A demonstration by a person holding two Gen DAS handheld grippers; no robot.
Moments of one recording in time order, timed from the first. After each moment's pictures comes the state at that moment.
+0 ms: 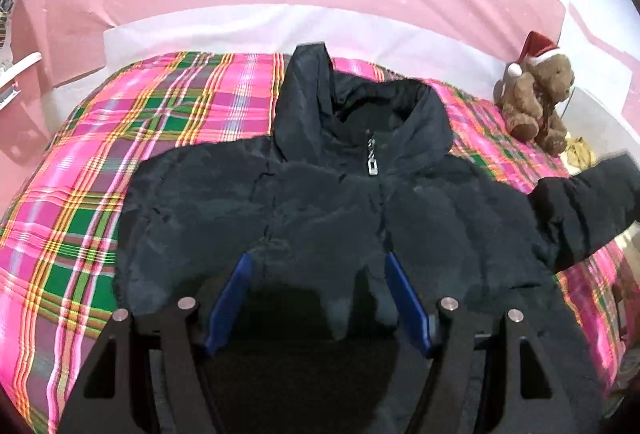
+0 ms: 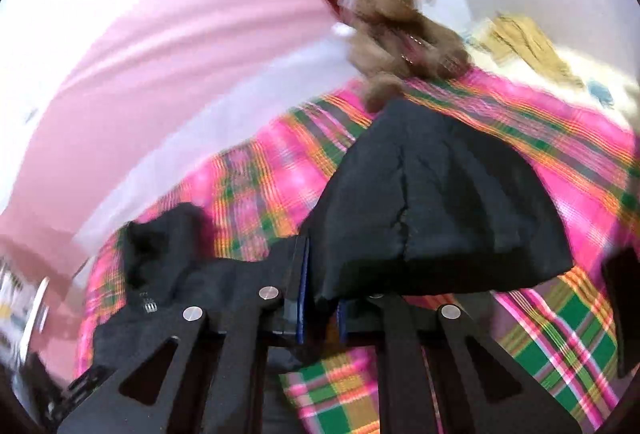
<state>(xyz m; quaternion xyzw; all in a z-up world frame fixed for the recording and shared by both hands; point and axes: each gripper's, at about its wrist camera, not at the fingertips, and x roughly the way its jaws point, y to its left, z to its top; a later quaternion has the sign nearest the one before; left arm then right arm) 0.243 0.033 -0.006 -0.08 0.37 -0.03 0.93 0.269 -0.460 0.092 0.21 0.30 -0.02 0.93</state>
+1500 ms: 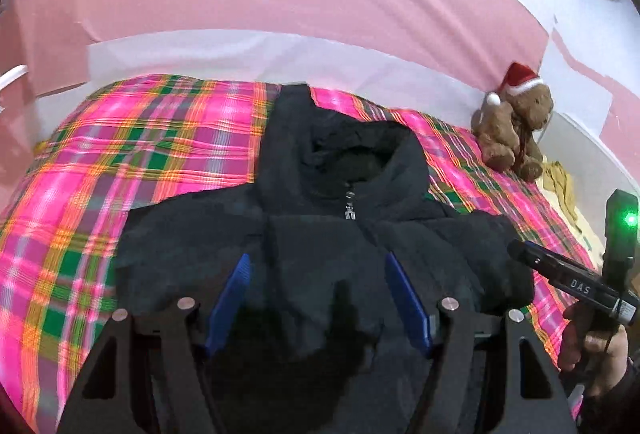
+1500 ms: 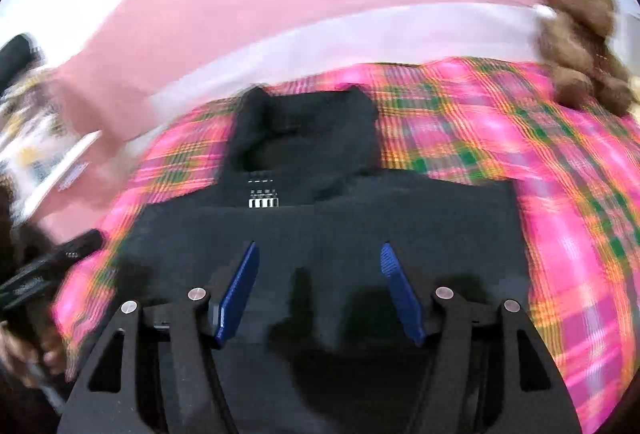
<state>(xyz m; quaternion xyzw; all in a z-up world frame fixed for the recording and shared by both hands) 0.275 0.039 0.012 -0.09 0.34 -0.08 0.93 0.327 -0.251 0.015 0.07 0.38 0.14 0.91</state>
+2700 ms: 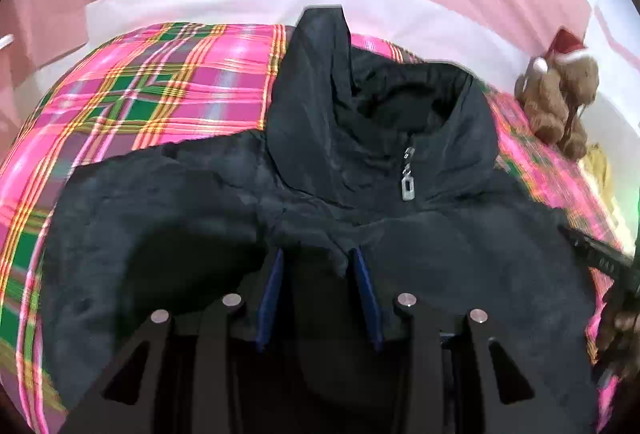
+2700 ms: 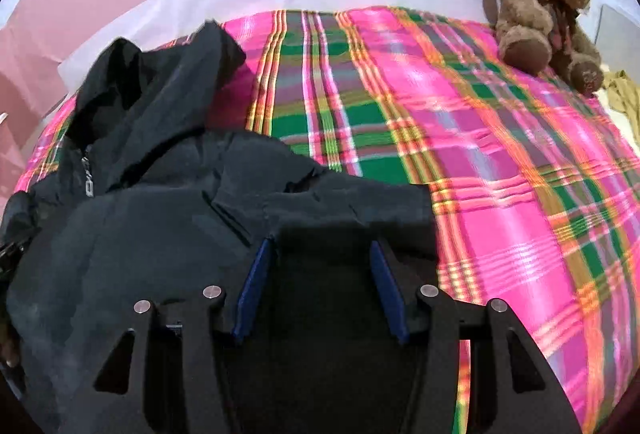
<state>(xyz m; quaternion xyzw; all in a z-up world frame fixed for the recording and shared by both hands) 0.337 0.039 -0.047 -0.10 0.41 -0.03 0.91 0.400 -0.308 -0.049 0.01 0.44 0.05 0.90</state>
